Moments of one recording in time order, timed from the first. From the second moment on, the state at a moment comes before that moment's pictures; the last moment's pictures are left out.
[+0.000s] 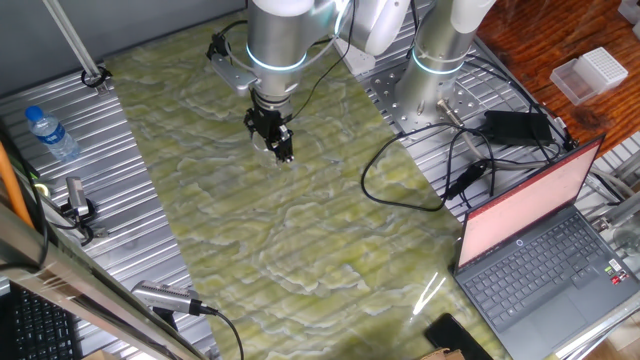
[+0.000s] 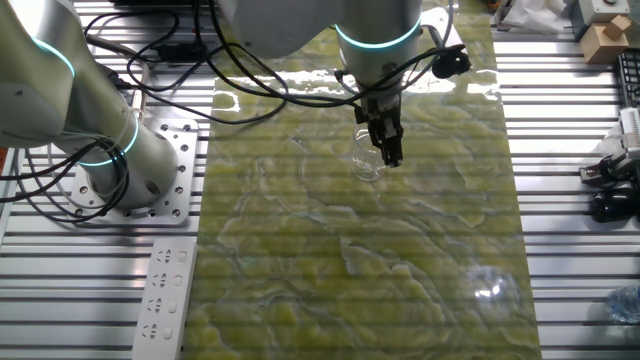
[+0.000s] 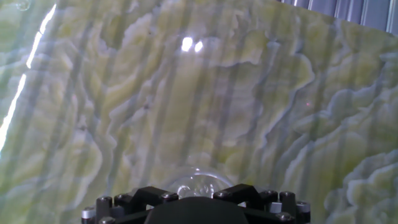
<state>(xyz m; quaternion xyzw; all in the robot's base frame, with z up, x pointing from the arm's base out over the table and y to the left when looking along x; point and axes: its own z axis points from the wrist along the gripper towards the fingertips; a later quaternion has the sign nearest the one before) 0.467 0.017 0.093 -0.14 0.99 -0.02 0.07</state>
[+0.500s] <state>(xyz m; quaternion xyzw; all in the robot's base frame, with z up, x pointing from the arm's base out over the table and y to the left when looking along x) 0.466 0.016 0.093 -0.14 0.99 -0.02 0.07</state>
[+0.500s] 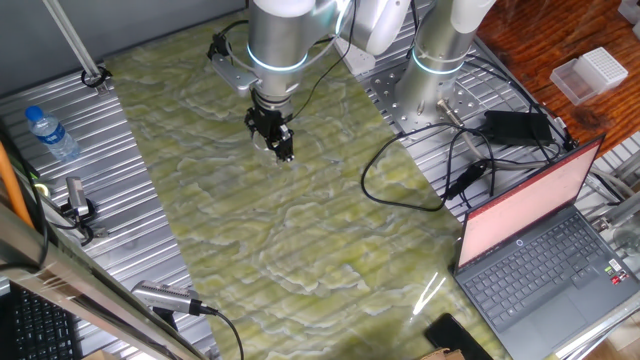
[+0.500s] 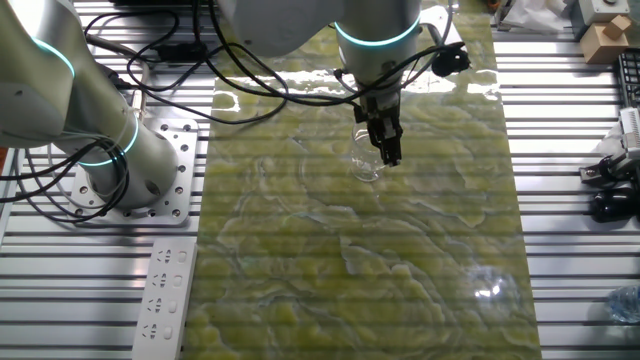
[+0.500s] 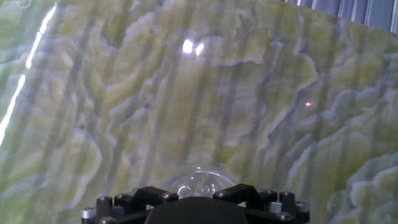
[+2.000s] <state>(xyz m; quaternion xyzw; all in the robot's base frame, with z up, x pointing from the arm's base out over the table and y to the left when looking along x) 0.463 0.007 0.136 -0.15 0.99 -0.02 0.06</state>
